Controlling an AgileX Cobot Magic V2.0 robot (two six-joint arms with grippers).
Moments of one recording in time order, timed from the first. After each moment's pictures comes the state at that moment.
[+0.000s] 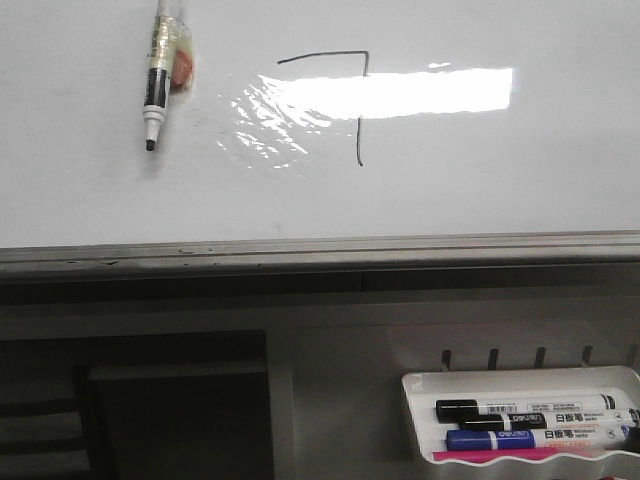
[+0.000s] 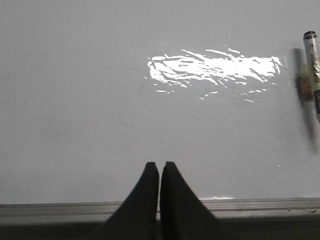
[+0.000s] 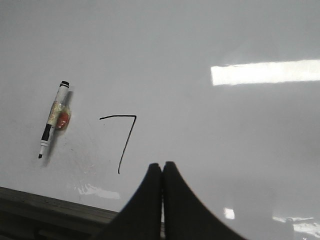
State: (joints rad) left arm -0.03 0.00 0.00 -0.14 0.06 0.07; right arm -0.08 0.15 -0.24 1.36 0.39 -1.26
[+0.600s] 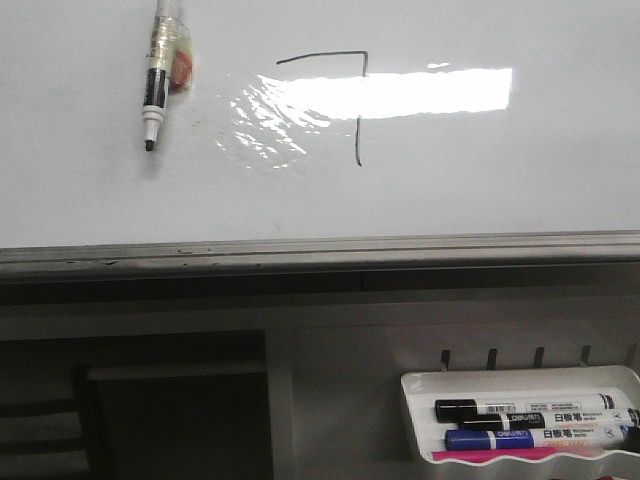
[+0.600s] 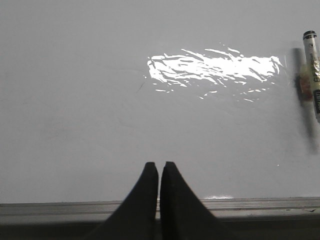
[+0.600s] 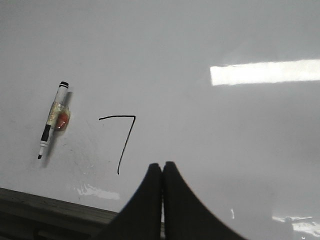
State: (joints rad) left arm -0.03 0.00 0.00 -0.14 0.06 0.07; right arm -0.08 0.15 -0.24 1.36 0.39 -1.26
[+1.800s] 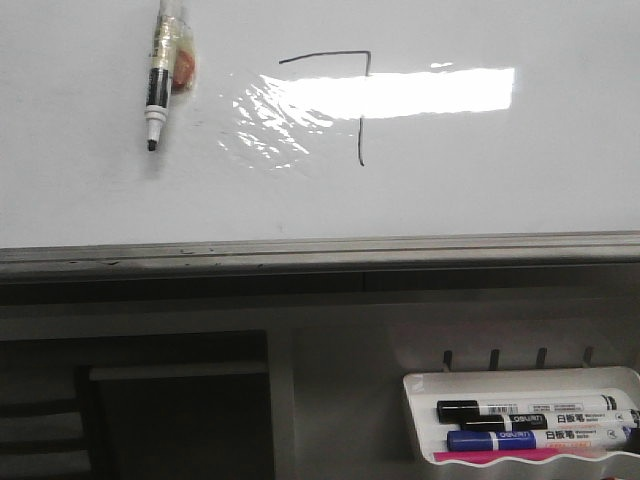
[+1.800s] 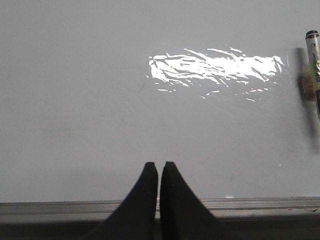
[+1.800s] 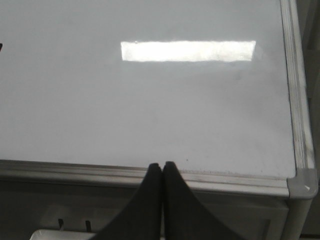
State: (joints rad) left arm -0.03 0.00 0.00 -0.14 0.06 0.07; right arm 0.00 0.00 0.01 -0.05 0.07 -0.02
